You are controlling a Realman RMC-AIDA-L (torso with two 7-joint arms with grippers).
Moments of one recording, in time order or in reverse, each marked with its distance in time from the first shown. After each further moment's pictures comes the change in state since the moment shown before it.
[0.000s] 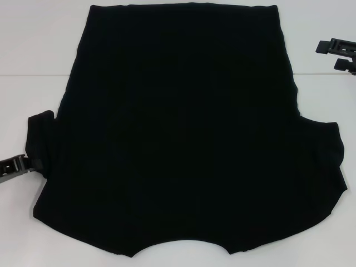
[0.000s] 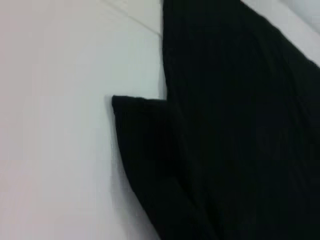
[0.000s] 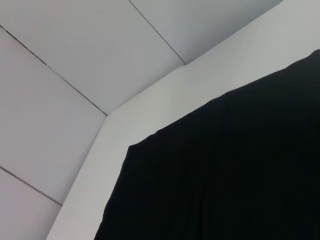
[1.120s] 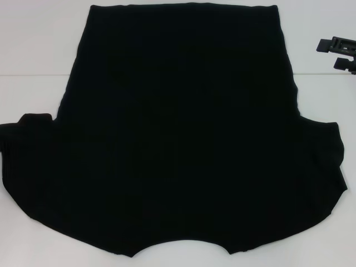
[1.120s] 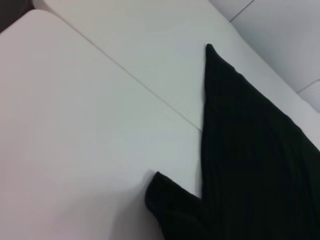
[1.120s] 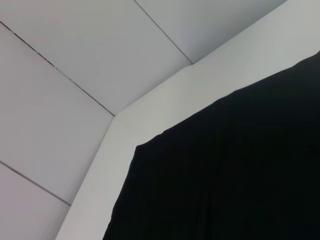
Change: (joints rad) left arm -0.006 0.044 -0.173 0.076 -0.021 0.038 -0.115; right arm -0.001 -0.001 0.022 0.000 0.001 -0.029 0.000
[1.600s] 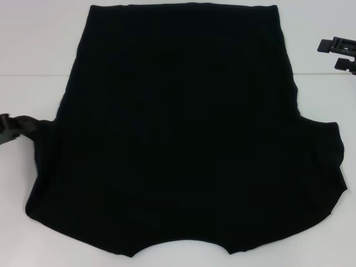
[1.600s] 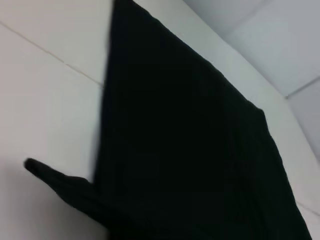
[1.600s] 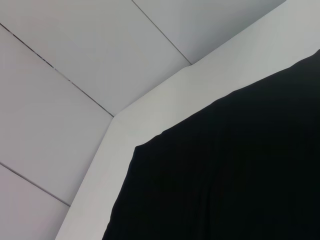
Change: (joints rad) left arm -0.058 0.010 0.076 0.000 -0.015 0.162 0.001; right arm -0.002 0.000 0.001 0.000 0.000 0.000 0.000
